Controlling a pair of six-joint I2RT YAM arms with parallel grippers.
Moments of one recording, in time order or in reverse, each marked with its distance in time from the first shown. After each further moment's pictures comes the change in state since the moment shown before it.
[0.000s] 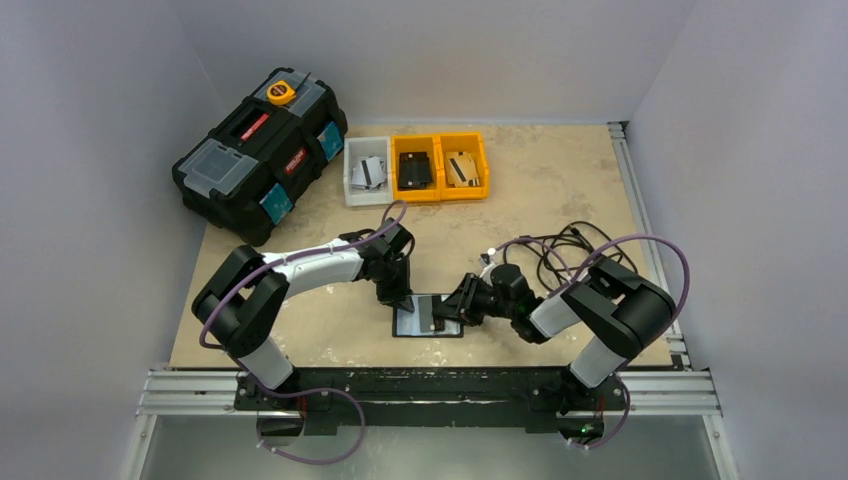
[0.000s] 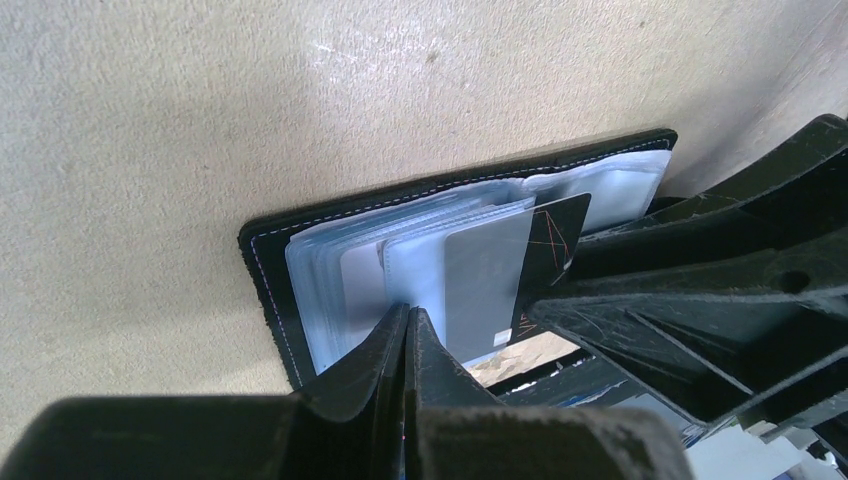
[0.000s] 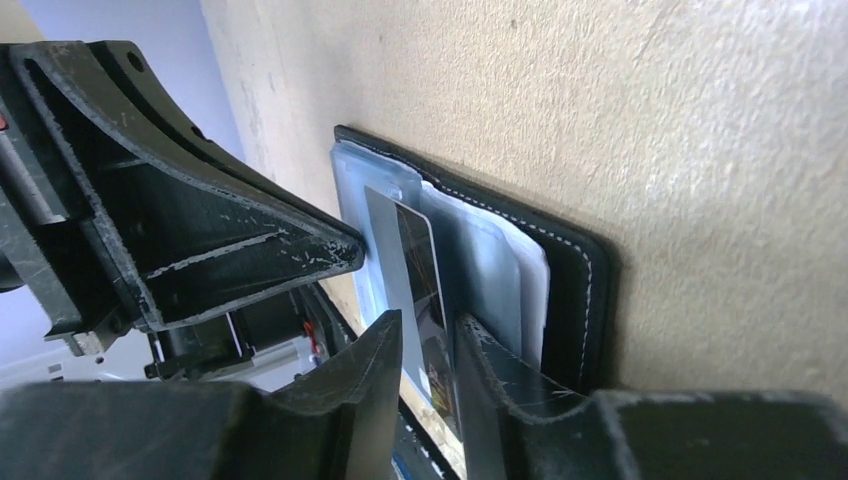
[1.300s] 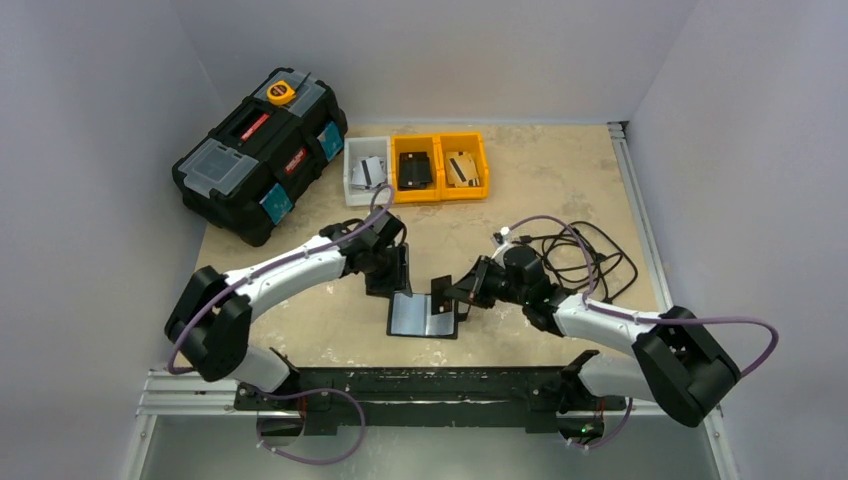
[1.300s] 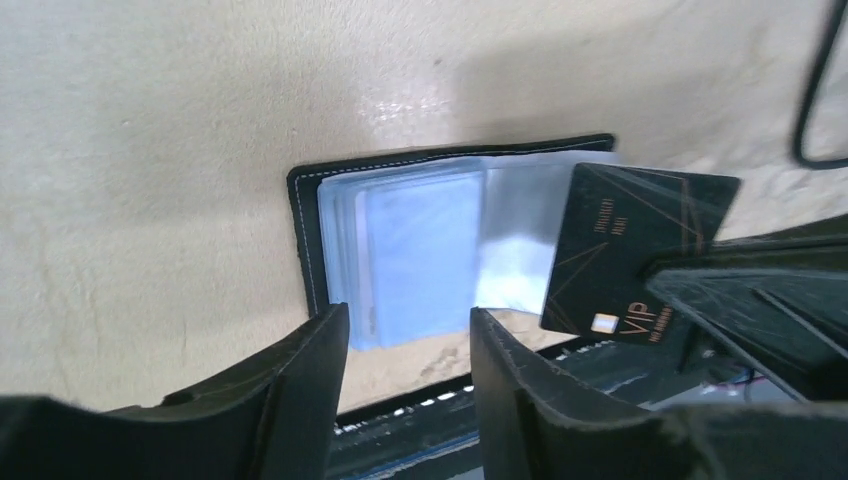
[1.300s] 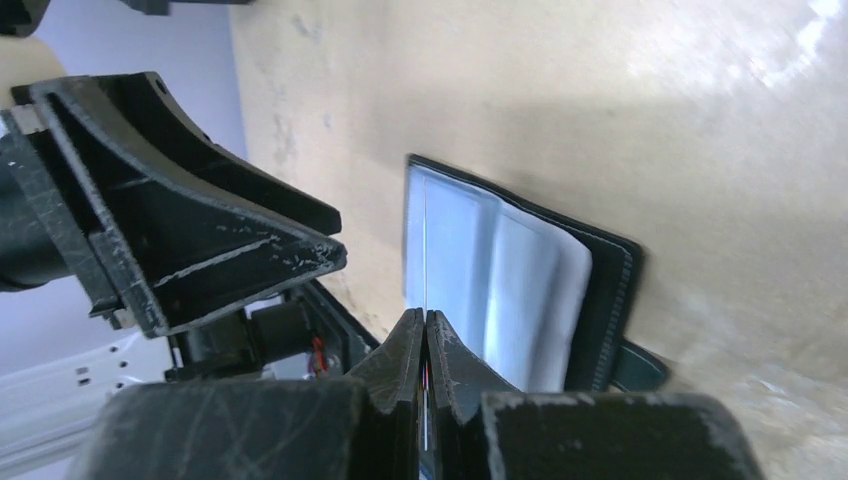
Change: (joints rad) left arm 0.007 -0.123 0.053 -0.146 -0.097 0.043; right arm -0.057 -0.382 0.095 -0.484 0.054 -0.150
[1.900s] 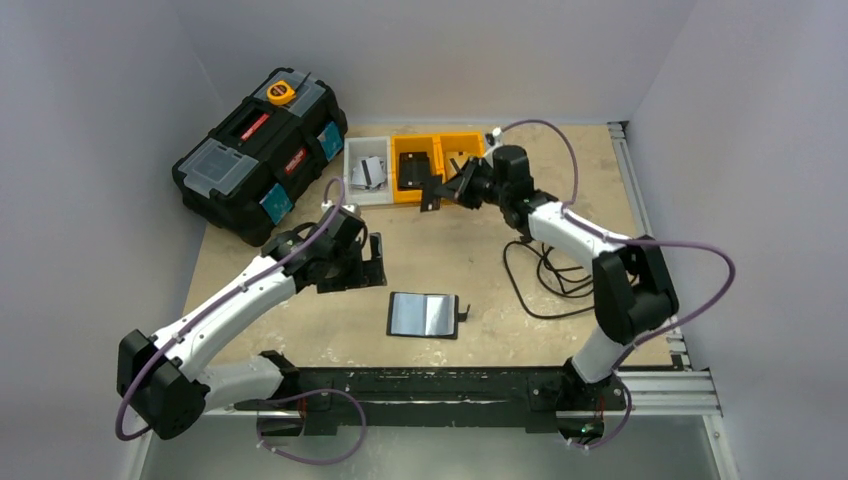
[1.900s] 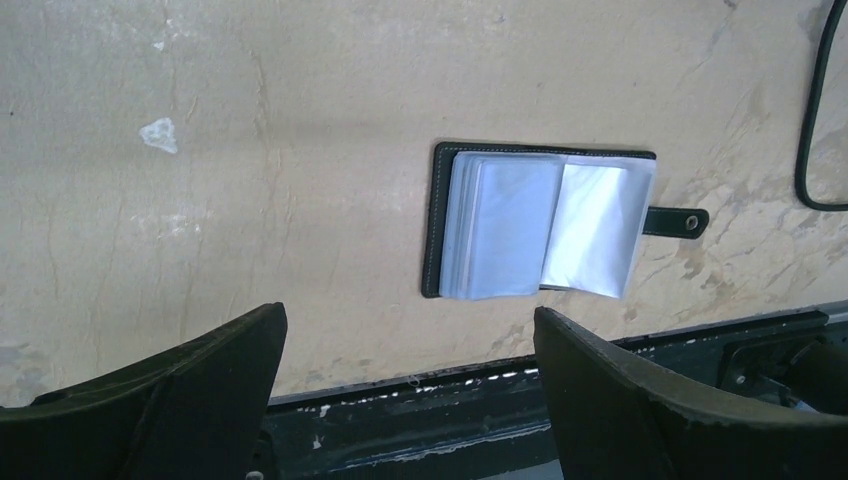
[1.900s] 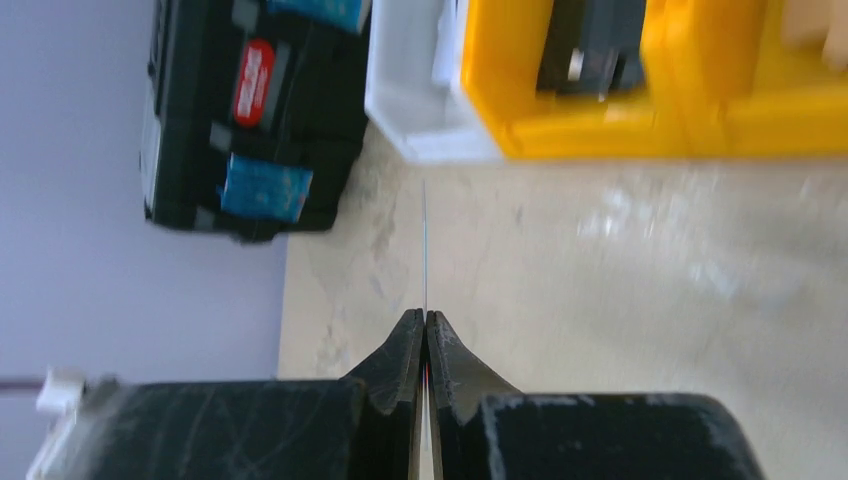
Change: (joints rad) left arm 0.071 -0.346 0.017 -0.230 -0.201 0.045; right arm -0.194 0.374 0.695 -0.215 -0.026 -0.193
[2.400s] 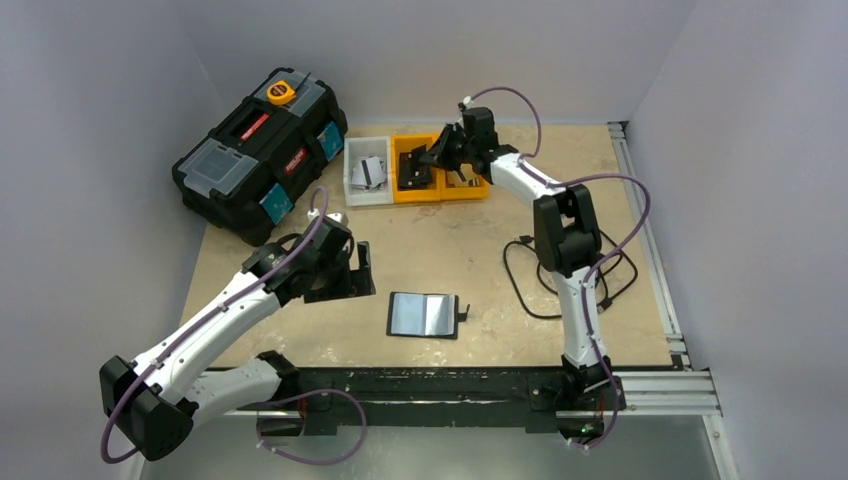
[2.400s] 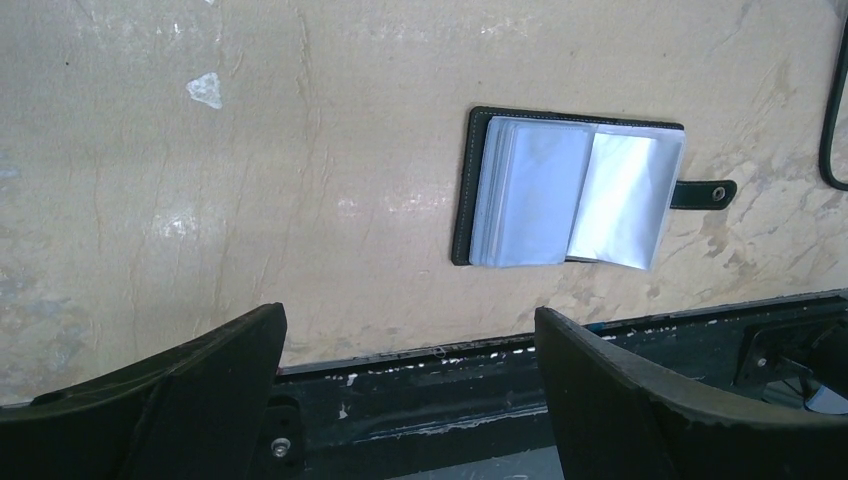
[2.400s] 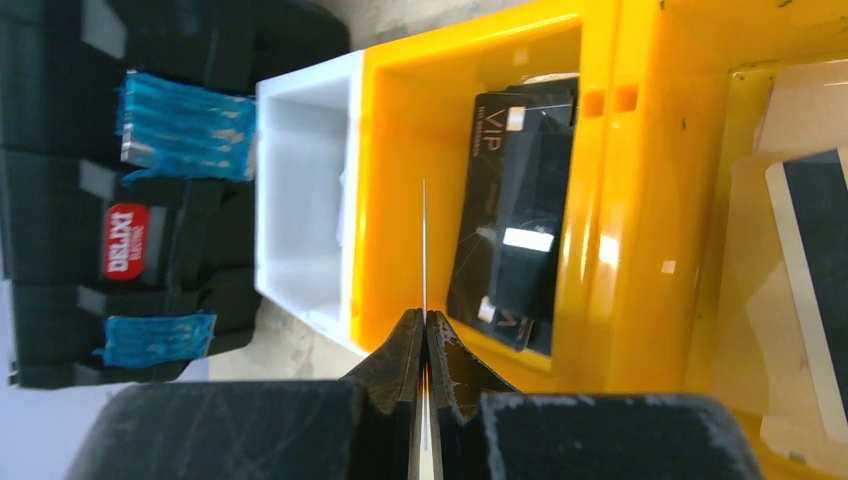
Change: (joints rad) left arm 0.003 -0.143 -0.050 -0.094 -0.017 0.000; right arm -0.063 0.651 0.787 -0.212 0.000 -0.121
